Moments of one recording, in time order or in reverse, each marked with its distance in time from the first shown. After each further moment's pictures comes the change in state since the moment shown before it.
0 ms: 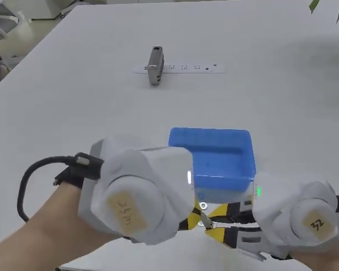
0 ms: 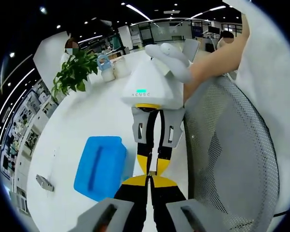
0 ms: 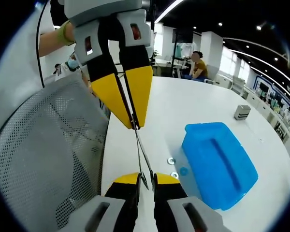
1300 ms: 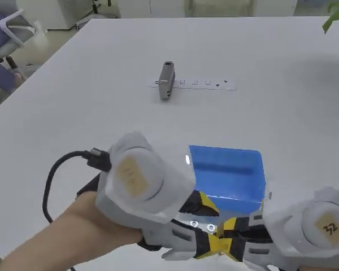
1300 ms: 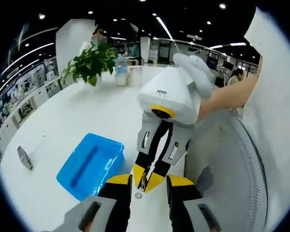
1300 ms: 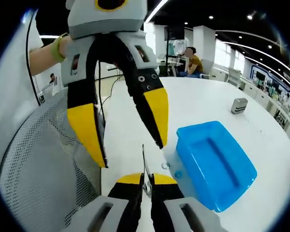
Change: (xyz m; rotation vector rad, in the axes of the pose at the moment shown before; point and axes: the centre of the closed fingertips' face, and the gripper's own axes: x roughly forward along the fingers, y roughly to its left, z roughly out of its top) left arm 0.000 0.017 0.014 -0.369 -0.239 -0.029; right arm -0.007 -0.014 0.013 0.155 -0.039 -0.012
